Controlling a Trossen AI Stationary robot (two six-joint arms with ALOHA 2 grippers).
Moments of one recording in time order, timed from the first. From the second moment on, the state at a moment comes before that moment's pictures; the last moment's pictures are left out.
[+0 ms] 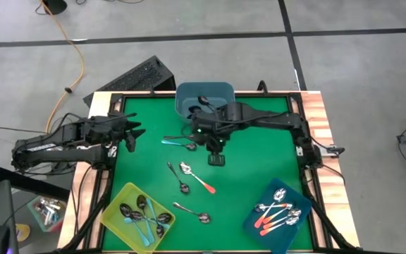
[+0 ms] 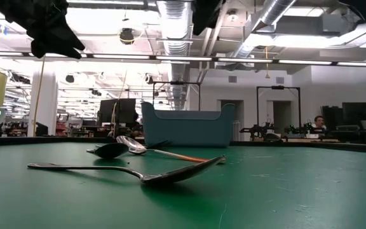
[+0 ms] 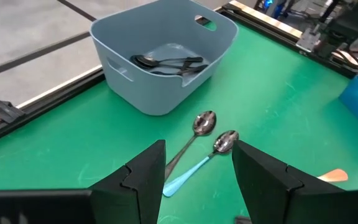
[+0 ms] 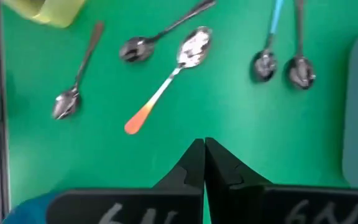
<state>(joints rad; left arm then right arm) 0.19 0.46 0.65 -0.72 -0.32 -0.40 -0.01 2.07 2.33 -1.50 -0.10 0.00</state>
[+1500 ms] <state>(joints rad) 0.19 0.46 0.65 -0.69 -0.51 -0.46 -0.14 1.71 1.12 -0.02 0.07 -0.05</state>
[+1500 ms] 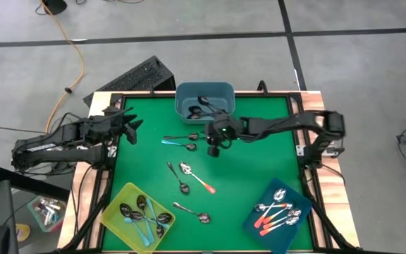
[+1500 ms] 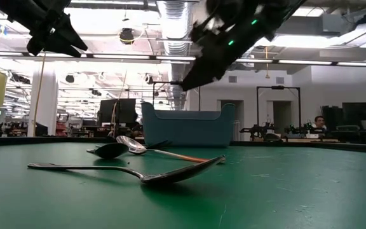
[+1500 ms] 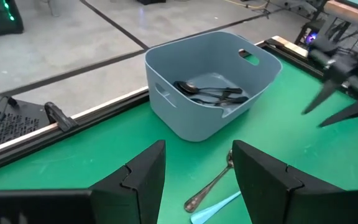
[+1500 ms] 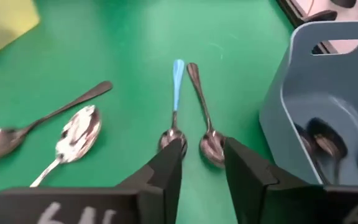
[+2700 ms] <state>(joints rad) 0.19 0.46 0.65 -0.71 -0.52 -0.45 -0.16 2.08 1.47 -0.33 0.08 -0.11</state>
